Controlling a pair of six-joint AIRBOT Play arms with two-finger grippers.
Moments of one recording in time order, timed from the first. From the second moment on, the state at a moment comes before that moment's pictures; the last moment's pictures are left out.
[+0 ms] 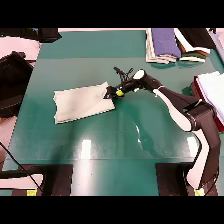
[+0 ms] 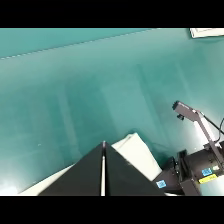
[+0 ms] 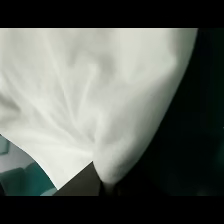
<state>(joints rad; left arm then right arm) -0.12 -1.43 1.93 1.20 -1.15 -1.46 0.42 -2.02 1.70 -0.61 1.08 1.28</state>
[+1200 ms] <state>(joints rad) -0.30 -1.43 1.93 1.14 -1.07 -1.46 -0.63 -1.55 1.75 -1.04 1.24 1.33</state>
